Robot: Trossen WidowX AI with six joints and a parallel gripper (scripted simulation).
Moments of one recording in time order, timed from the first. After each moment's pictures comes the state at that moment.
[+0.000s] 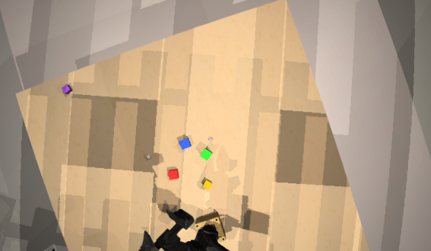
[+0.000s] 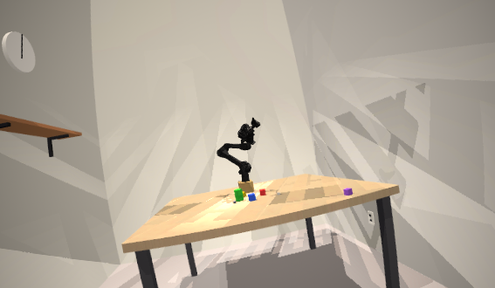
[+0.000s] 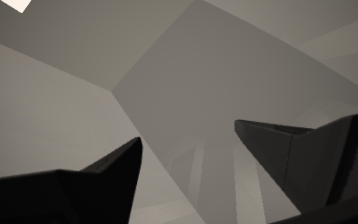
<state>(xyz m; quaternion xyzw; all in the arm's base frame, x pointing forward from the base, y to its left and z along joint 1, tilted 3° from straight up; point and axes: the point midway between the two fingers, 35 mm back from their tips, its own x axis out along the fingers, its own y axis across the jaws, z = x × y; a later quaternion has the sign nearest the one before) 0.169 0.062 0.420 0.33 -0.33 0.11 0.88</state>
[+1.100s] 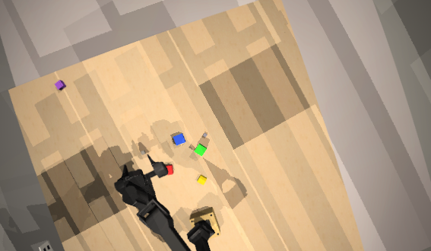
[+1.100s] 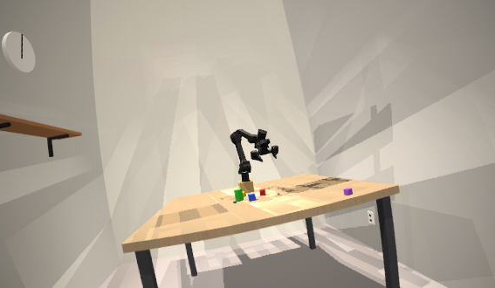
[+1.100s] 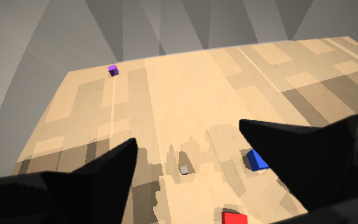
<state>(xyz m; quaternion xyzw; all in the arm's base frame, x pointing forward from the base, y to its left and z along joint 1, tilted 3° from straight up) 0.328 0.136 0.189 0.03 0.30 0.08 0.95</state>
